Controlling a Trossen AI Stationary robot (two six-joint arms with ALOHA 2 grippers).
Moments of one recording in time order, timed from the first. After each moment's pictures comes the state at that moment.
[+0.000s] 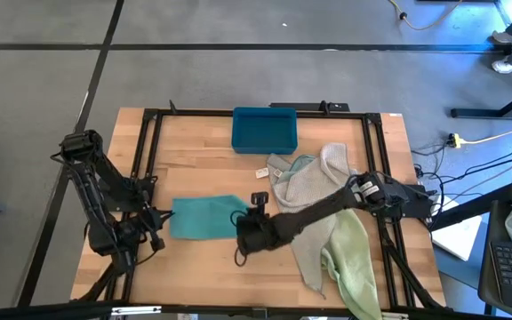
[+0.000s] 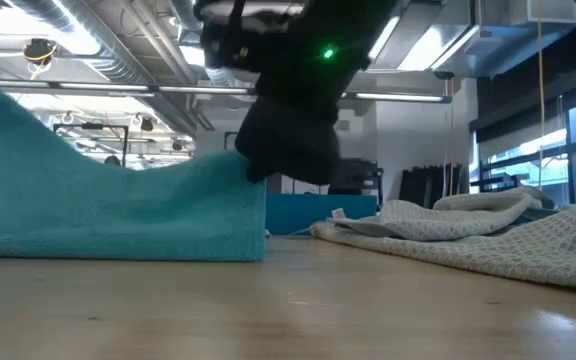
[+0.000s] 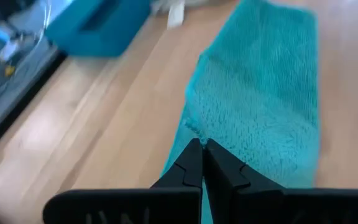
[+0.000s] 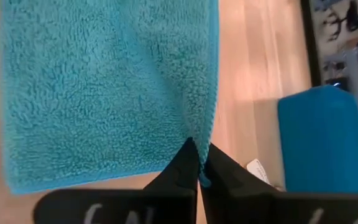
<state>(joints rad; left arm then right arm) -1.25 1.37 0.74 -1.34 -0.90 -1.72 0.36 2.24 1.73 -0.70 0.76 0.13</state>
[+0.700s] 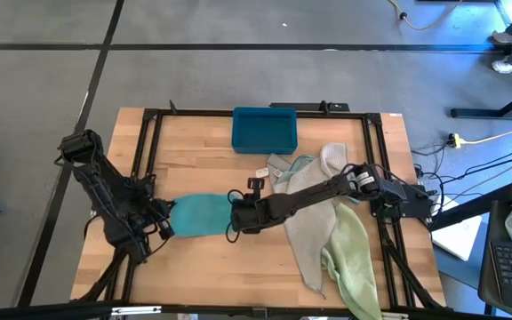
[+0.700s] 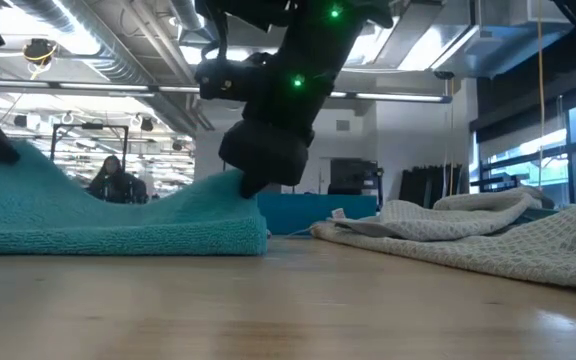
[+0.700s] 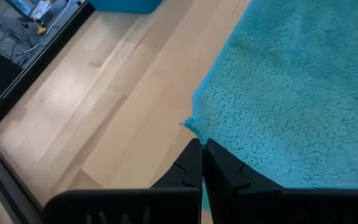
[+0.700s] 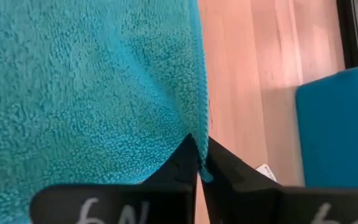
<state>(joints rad) -1.10 1.37 0.61 -1.23 -0.83 -1.73 0.24 2.24 1.73 -0.65 0.62 0.10</state>
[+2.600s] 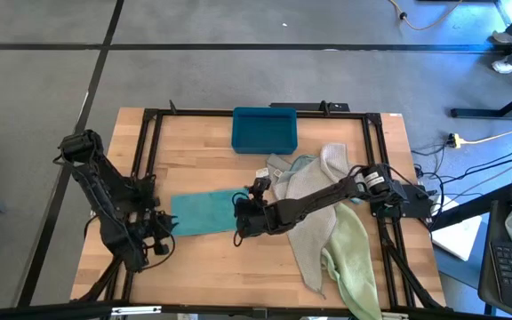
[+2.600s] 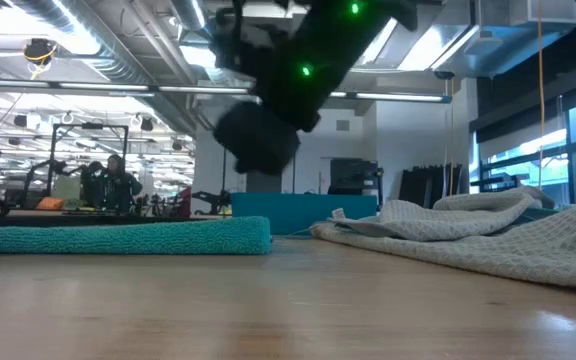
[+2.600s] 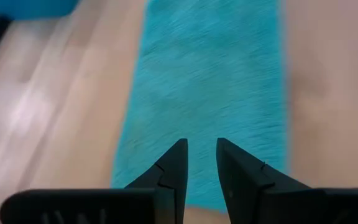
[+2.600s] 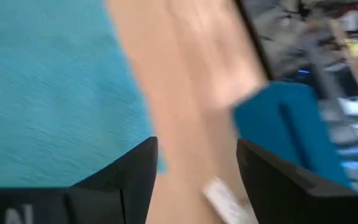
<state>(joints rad) -1.15 1.37 0.65 -0.99 -0.77 -1.35 0.30 2.17 1.59 -0.42 0.85 0.13</state>
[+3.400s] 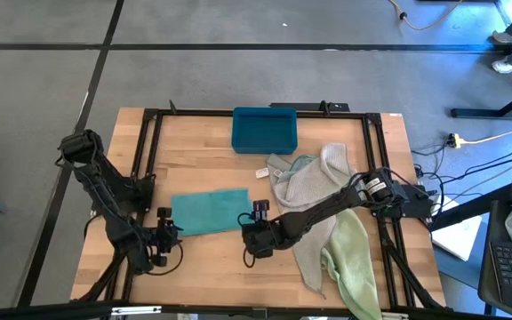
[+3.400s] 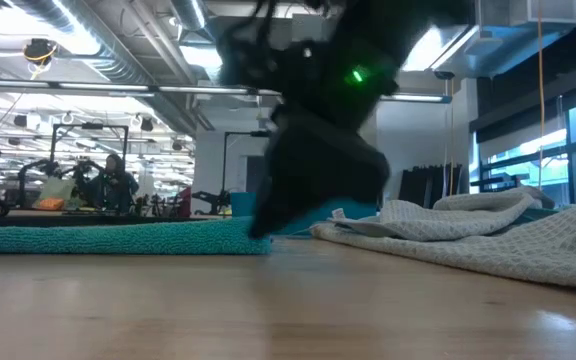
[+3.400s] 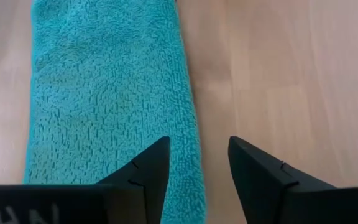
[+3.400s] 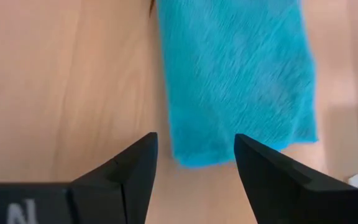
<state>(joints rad) -1.10 1.37 0.58 -0.62 -0.66 -0.98 0.37 2.18 1.51 -0.44 0.50 0.10</state>
